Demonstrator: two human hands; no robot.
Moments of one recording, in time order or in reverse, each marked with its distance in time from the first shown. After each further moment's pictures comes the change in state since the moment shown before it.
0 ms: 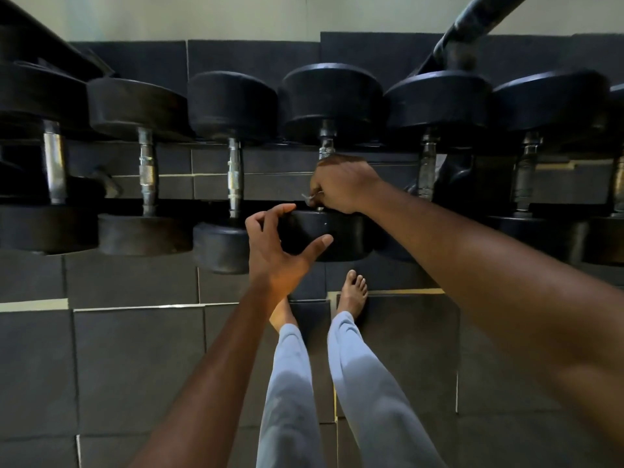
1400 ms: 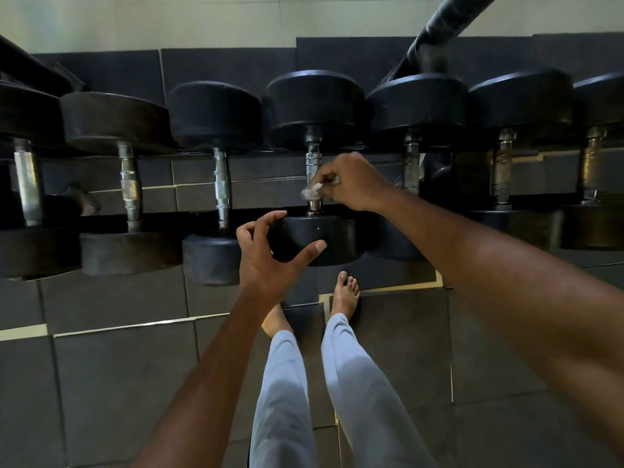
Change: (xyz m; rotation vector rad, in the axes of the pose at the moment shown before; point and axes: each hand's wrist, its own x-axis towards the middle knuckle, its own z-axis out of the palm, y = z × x) left_hand 0.003 -0.002 -0.008 -0.073 -0.072 0.018; right_hand -0.010 0.041 0.013 0.490 0.193 0.043
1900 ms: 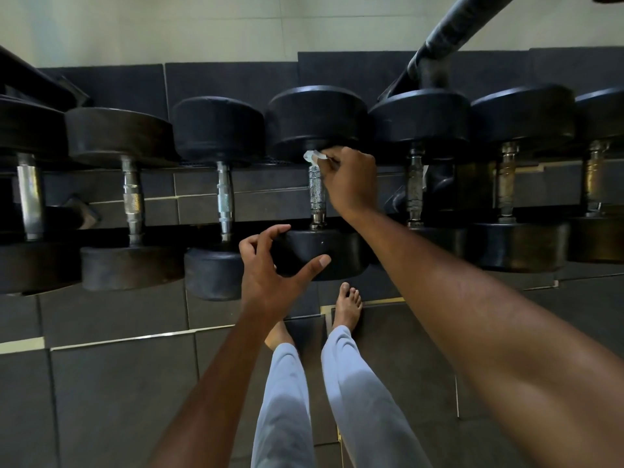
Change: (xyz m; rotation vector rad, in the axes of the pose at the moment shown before) left_hand 0.002 -0.003 0.001 0.007 -0.002 0.015; right_hand 0.031 -0.018 0.029 0.052 0.666 0.217
